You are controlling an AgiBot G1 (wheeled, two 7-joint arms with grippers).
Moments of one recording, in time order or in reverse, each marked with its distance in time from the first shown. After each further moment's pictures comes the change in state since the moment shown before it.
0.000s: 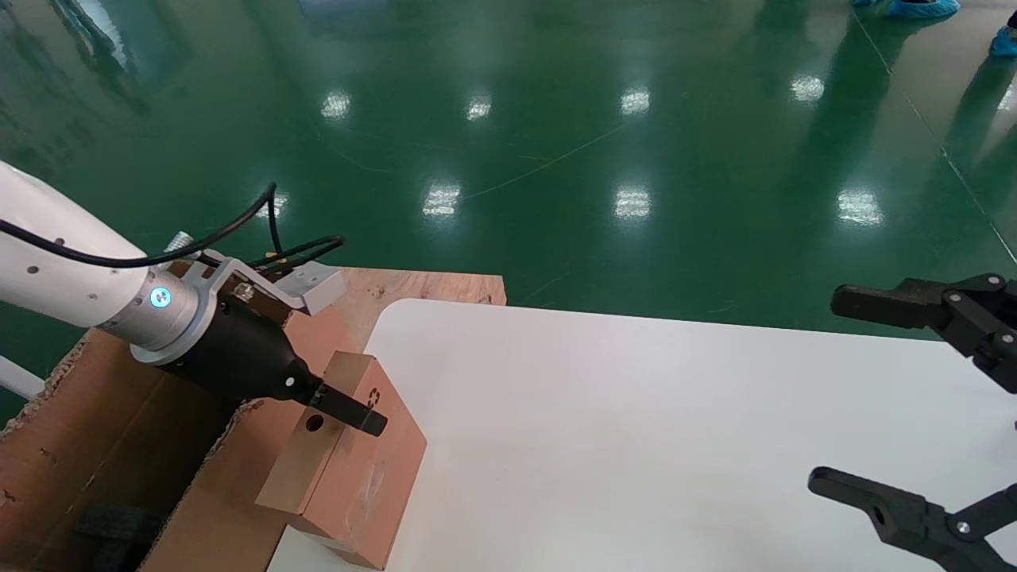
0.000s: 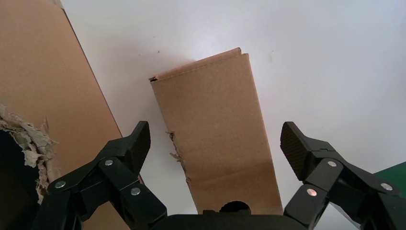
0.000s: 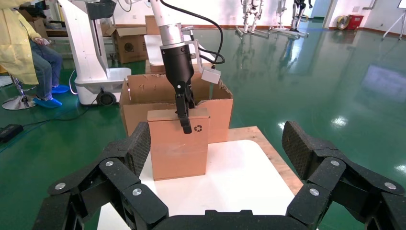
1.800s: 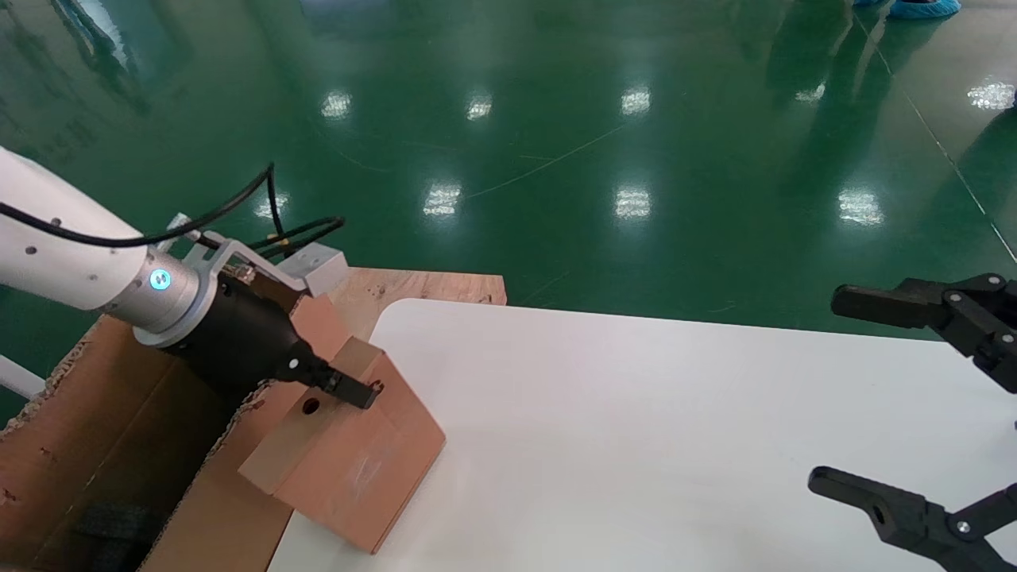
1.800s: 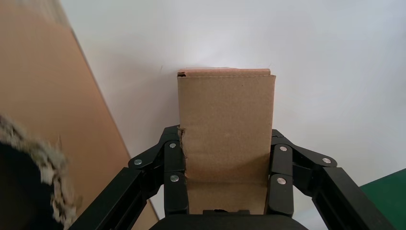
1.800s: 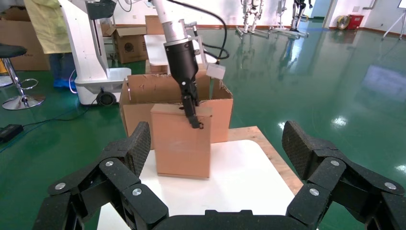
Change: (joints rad) left arm -0.050 0.020 -0.026 0.053 -0.001 -0.028 0.057; right arm 0.000 0.000 0.000 0.000 0.000 0.000 0.000
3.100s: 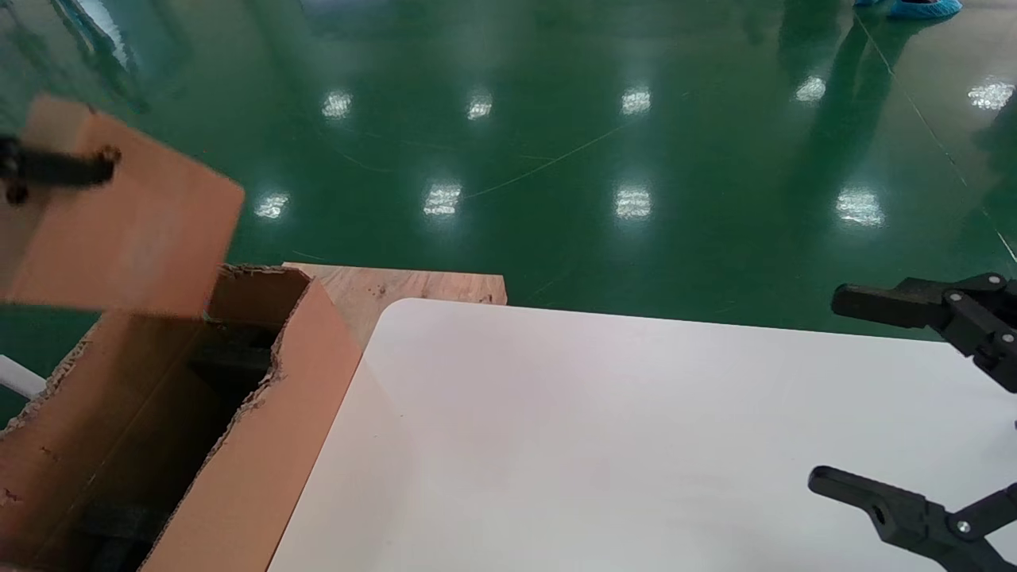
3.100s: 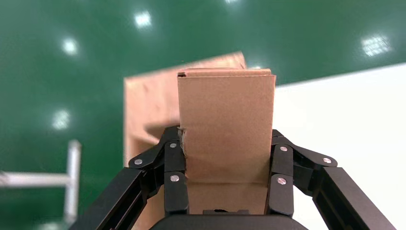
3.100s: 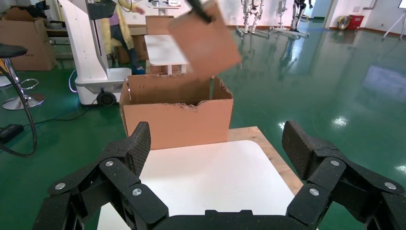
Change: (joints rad) left arm -0.533 -0.300 0.001 -0.024 0.152 0.091 0.192; right arm 0.000 0.000 -0.001 0.000 0.000 0.000 0.000
